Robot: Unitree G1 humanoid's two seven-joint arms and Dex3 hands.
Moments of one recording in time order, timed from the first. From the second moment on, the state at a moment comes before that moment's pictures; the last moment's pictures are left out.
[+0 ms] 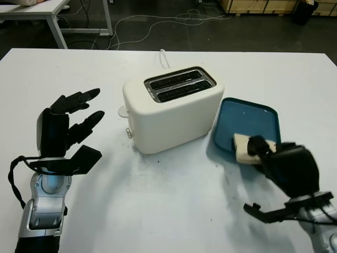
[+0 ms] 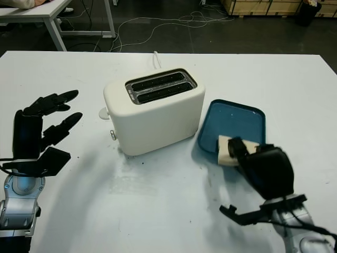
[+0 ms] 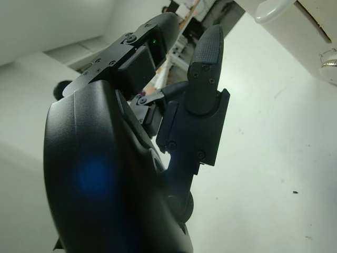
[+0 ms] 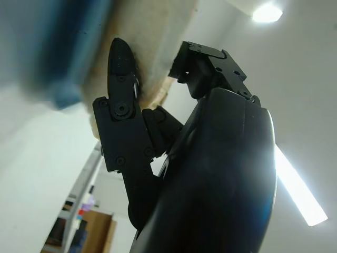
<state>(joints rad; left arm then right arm) -0.06 0.29 0.15 -0.13 0.37 -0.24 0.19 0.18 -0.67 0.03 -0.22 -1.07 -0.03 -0.25</state>
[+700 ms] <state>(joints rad) -0.06 0.29 0.15 -0.12 0.39 -0.25 0.20 0.02 -0.68 -0.06 -0.15 -0.83 -0.09 -0.13</state>
